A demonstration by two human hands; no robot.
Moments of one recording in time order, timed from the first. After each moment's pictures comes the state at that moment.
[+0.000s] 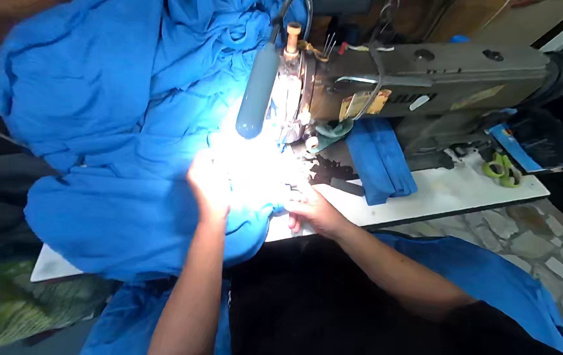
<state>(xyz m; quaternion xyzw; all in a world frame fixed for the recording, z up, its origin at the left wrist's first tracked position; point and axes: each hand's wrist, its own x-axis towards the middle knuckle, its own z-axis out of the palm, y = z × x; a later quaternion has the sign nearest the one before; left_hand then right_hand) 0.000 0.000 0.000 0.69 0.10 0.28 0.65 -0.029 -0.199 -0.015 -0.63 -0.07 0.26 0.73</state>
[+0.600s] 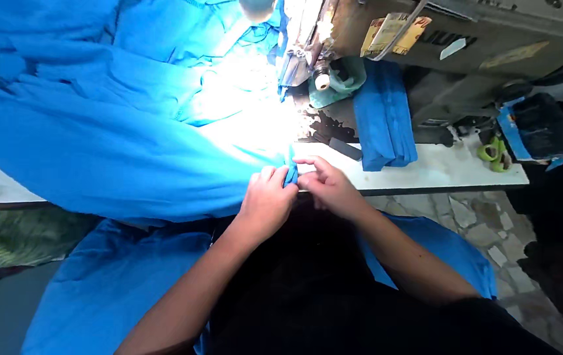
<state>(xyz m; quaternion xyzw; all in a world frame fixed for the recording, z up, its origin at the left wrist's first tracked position) -0.097 -0.067 -0.052 0.92 -0.25 0.13 0.28 -0.062 -0.246 -0.016 -0.83 -0.19 0.15 0.50</state>
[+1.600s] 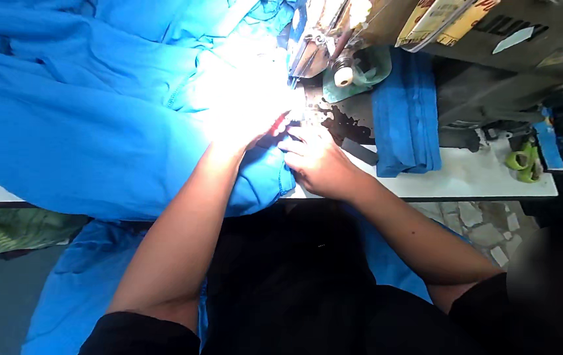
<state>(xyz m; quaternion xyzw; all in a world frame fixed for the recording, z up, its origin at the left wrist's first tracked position) 0.025 -0.038 0.012 0.76 0.06 -0.13 0.63 0.003 -0.222 -0.028 -0.84 -0.51 -0.06 0.16</state>
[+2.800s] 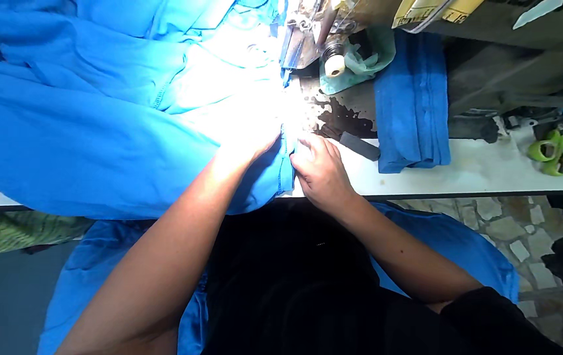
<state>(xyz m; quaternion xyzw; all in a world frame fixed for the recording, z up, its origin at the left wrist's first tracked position) 0.026 -0.056 0.000 0.93 0.05 -0.18 0.33 -0.029 -0.228 -0.059 -0.89 -0.35 -0.16 0.25</state>
